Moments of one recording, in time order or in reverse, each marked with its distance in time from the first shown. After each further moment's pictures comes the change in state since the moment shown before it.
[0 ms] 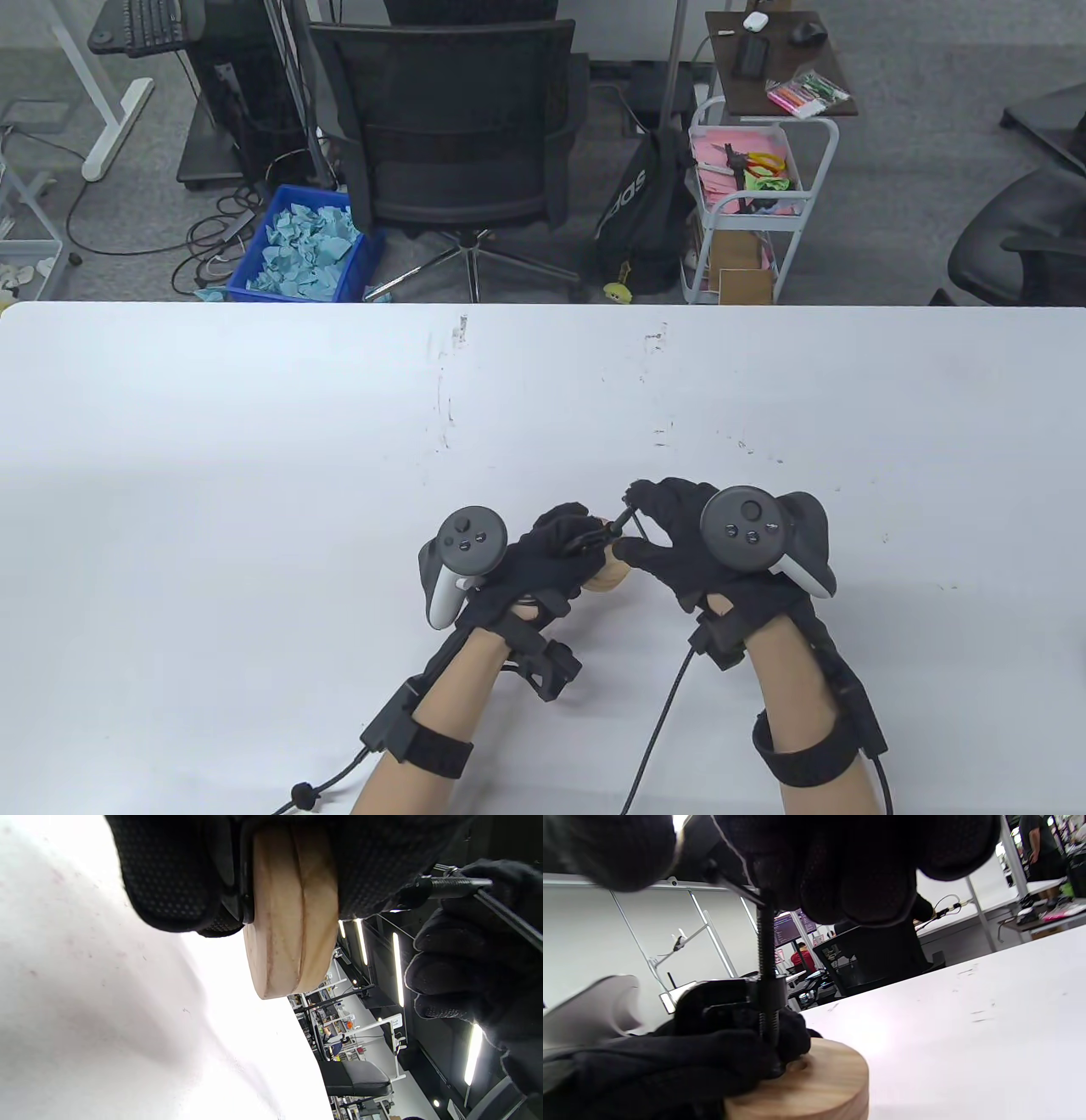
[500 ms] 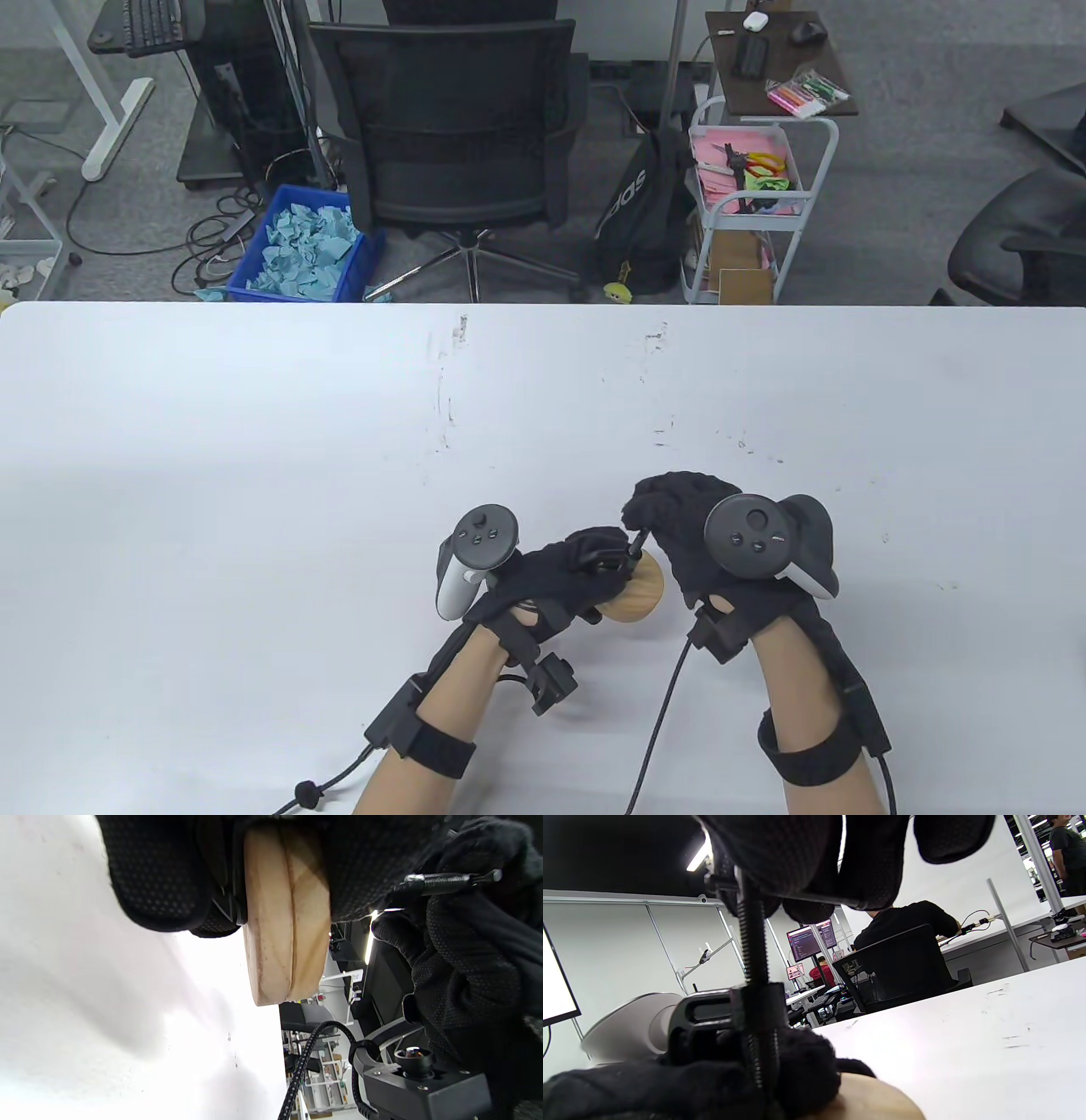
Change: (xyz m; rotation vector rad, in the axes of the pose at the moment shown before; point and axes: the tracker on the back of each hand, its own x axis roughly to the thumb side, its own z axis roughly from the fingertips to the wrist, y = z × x) left_hand -0.001 -0.015 -0.006 -0.237 -0.055 0.171; right_hand -0.001 -0.004 0.001 -0.048 -0.096 -0.034
